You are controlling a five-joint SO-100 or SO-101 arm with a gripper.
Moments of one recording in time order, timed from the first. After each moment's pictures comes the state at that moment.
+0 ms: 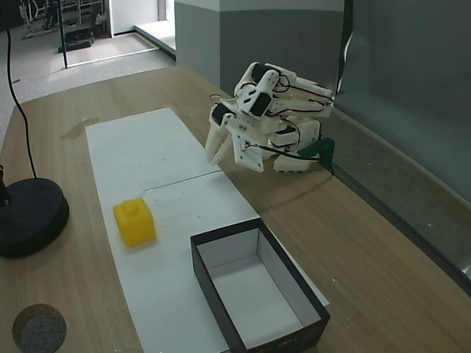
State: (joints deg) arm -1.0 197.8 173.8 73.6 4.0
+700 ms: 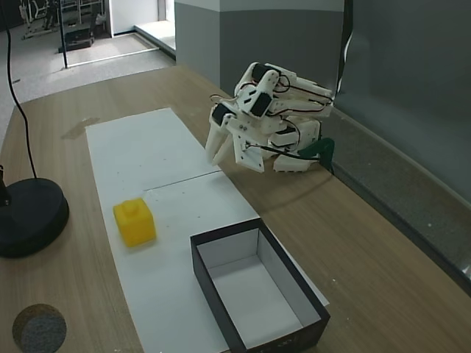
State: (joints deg) arm -1.4 197.8 173.8 73.6 4.0
